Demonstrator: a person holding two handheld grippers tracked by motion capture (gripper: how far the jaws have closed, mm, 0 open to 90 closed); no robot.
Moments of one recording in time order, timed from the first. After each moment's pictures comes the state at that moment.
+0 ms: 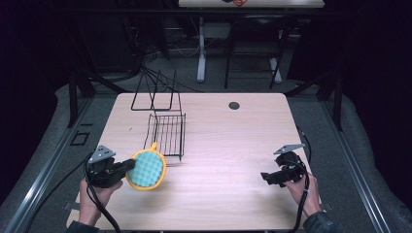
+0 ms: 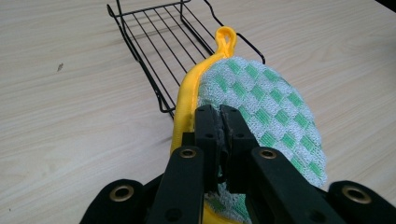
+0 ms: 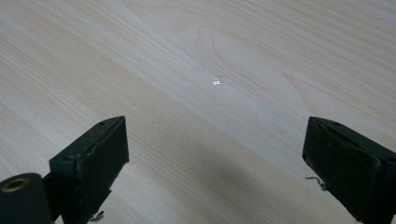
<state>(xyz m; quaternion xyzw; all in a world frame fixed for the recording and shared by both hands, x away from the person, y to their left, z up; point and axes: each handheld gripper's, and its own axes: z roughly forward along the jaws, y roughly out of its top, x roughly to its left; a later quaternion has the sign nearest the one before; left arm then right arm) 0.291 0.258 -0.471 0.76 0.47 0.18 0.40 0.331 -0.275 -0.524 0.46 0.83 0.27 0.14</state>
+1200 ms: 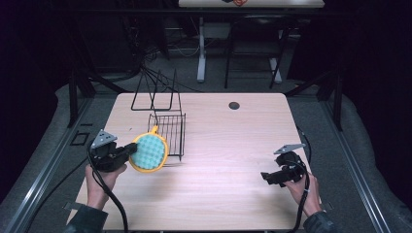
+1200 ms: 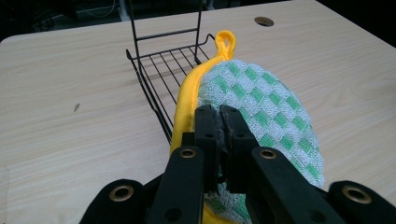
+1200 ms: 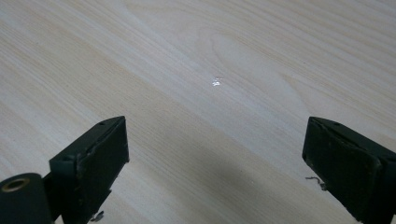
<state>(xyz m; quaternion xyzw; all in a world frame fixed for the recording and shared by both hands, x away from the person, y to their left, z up) 0.324 0.250 -0.458 0.73 0.48 0.22 0.43 0.330 -0.275 -0.522 0.46 0.83 0.27 0.15</state>
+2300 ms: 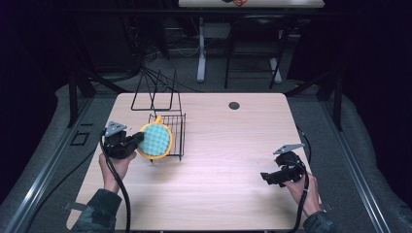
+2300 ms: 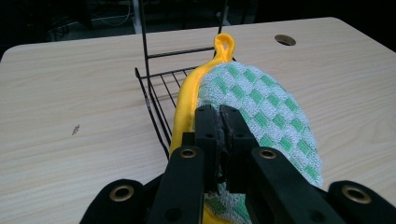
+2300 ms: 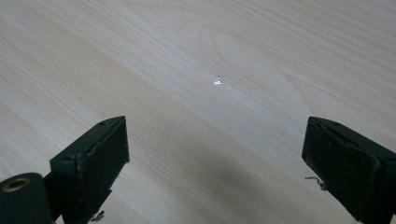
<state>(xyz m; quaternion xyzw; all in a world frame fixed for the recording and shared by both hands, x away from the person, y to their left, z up) 0.368 0.236 -0.474 0.71 0.50 0.23 0.44 0.332 -0.274 -0.524 0.46 0.83 0.27 0.14</state>
